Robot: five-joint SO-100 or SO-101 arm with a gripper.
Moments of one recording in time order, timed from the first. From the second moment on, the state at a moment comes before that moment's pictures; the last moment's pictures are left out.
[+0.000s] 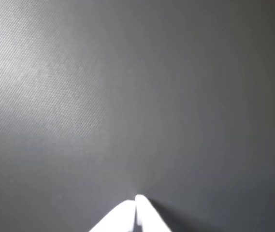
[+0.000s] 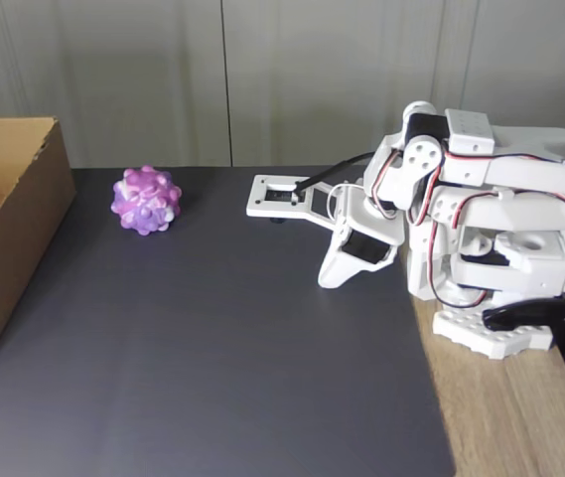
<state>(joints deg) 17.5 179.8 180.4 62.1 184.1</state>
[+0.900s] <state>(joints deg) 20.0 179.8 180.4 62.0 184.0</state>
